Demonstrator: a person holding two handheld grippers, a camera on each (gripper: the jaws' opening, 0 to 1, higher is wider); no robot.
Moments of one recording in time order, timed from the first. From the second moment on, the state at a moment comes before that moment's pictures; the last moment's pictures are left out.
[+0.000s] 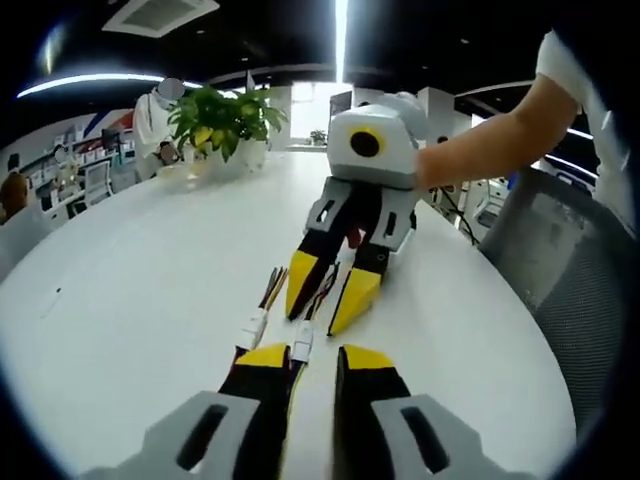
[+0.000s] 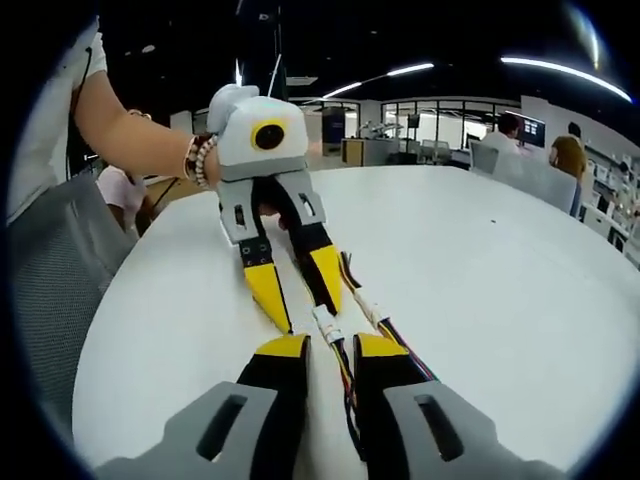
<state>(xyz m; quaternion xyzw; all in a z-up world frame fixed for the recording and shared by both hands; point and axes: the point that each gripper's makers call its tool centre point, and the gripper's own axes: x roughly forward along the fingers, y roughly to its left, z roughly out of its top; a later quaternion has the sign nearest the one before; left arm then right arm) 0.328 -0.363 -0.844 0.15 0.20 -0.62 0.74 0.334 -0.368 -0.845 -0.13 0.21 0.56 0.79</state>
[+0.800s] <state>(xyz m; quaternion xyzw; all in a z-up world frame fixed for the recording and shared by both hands) 0.324 -0.346 -0.783 0.12 0.18 -0.55 0.80 0.303 -0.380 -0.806 -0.11 0.24 0.51 0.82</state>
